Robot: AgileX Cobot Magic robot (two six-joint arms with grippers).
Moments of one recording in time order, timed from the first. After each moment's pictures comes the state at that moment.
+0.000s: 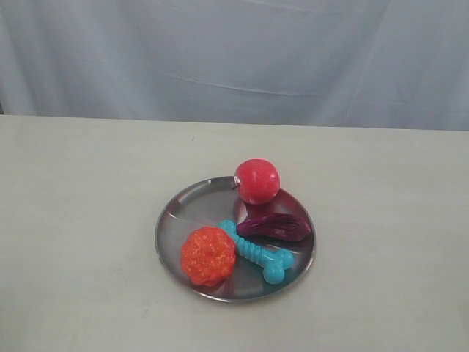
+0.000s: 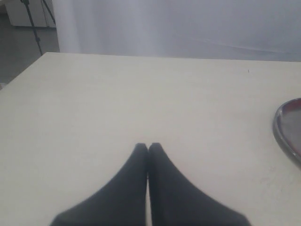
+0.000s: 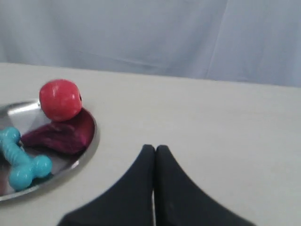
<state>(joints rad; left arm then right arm) 0.07 0.00 0.00 -0.03 0.35 0.02 -0.28 0.01 0.00 -0.15 0.26 0.16</state>
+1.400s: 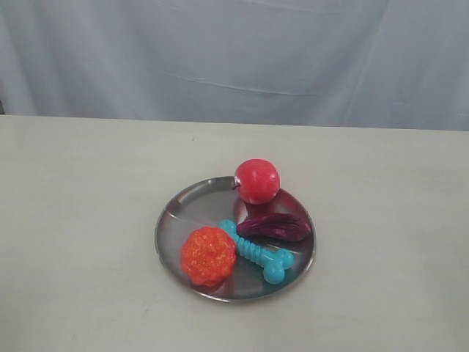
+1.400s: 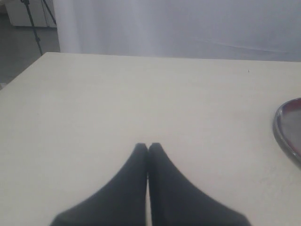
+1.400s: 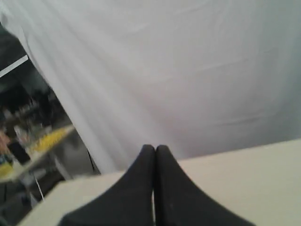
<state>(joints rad) 0.07 0.00 0.00 -0.03 0.35 0.02 -0.12 0.60 -0.45 -0.28 -0.10 0.78</state>
